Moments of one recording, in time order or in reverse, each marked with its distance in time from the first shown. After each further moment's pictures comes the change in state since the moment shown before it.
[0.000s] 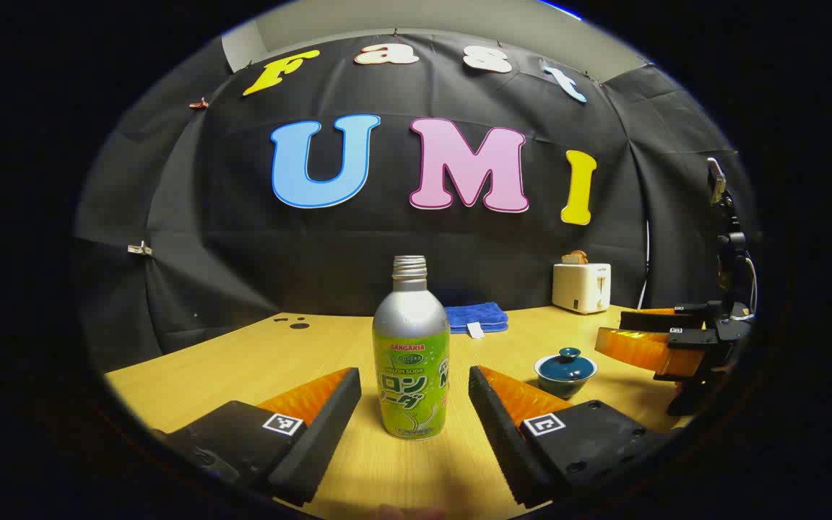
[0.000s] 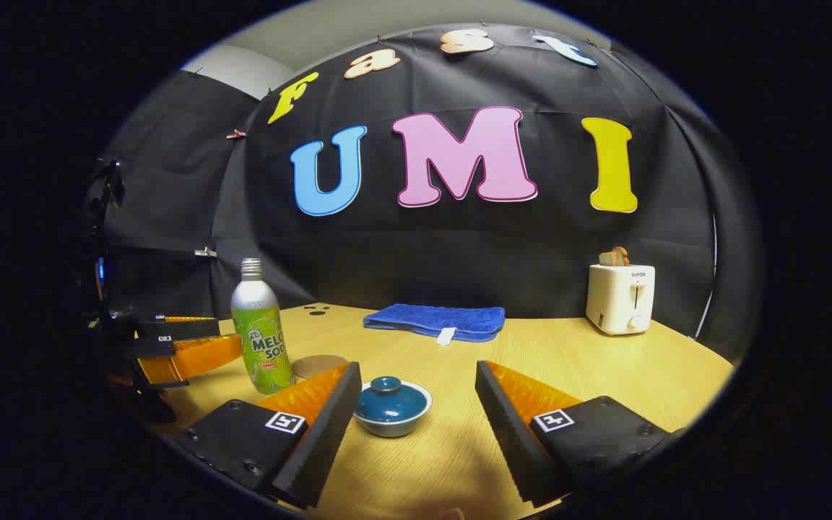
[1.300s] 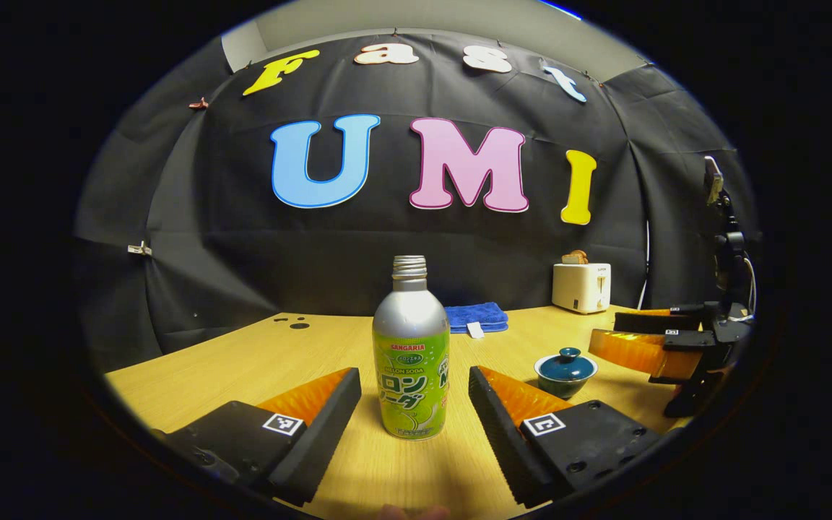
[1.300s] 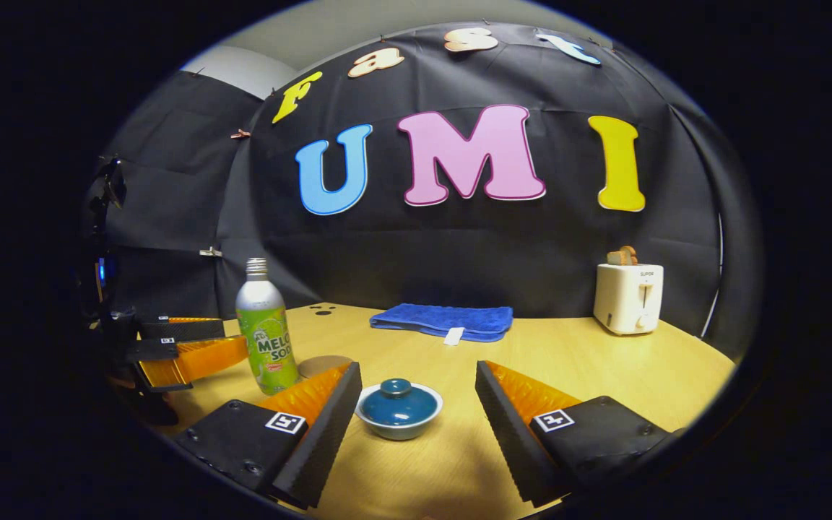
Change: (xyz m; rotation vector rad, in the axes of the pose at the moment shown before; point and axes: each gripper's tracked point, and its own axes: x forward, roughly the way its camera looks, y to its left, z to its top) left arm 0.000 0.000 0.000 0.000 0.001 -0.001; right arm 0.008 0.017 -0.004 0.001 0.009 0.060
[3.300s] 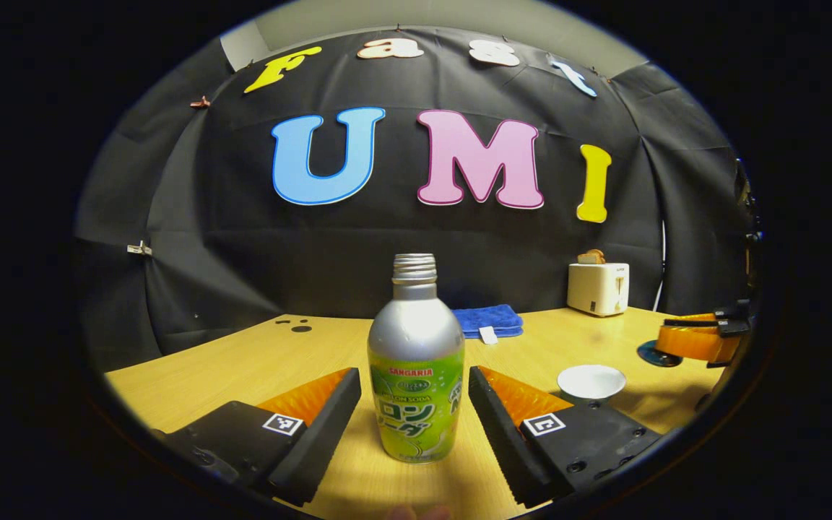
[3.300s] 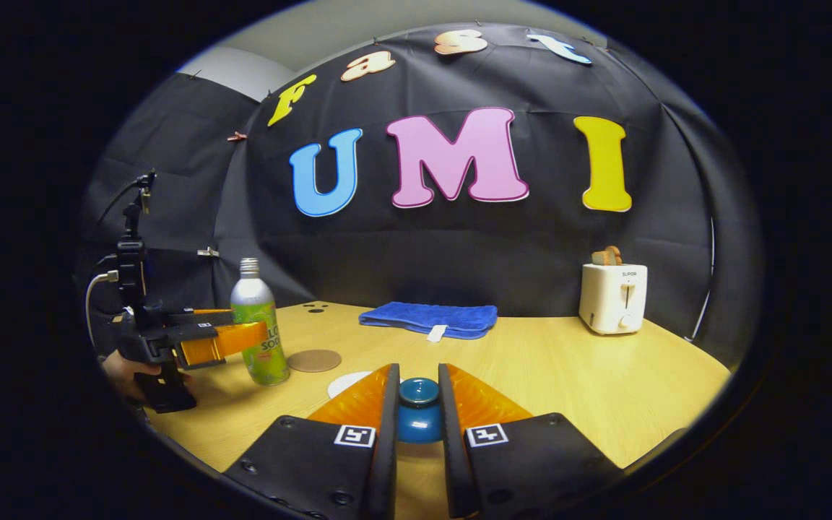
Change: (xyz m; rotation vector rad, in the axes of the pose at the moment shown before) left arm 0.050 0.008 0.001 0.000 0.005 0.062; right arm -0.036 -0.054 0.006 -0.001 -0.006 -0.068
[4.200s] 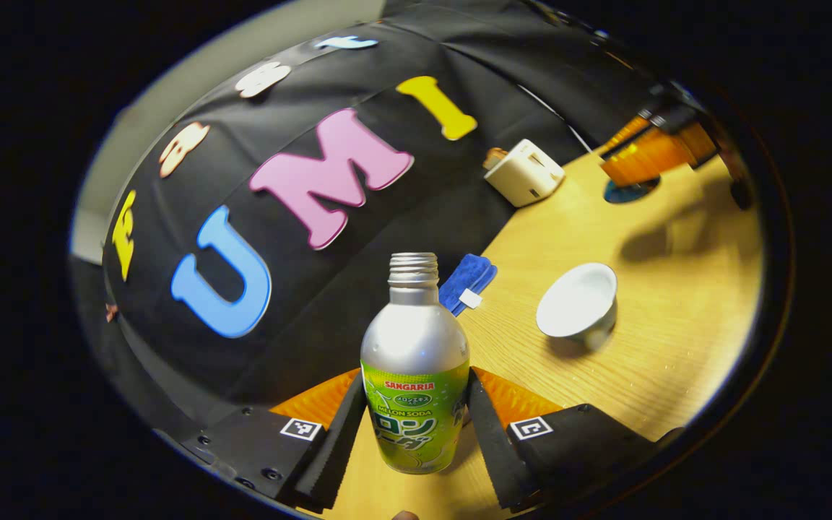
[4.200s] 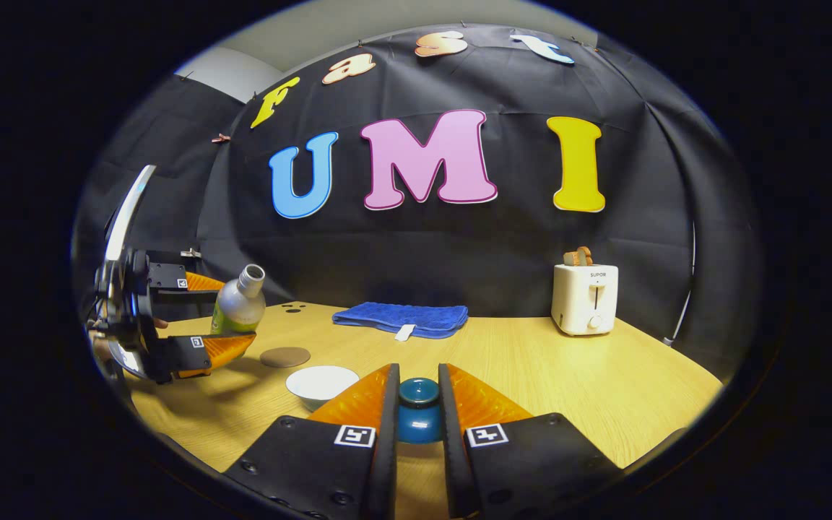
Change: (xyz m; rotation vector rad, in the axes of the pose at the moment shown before) left arm -0.001 -0.065 0.004 0.960 0.019 -0.124; right arm -0.008 -0.043 0.002 -0.002 -0.002 -0.062
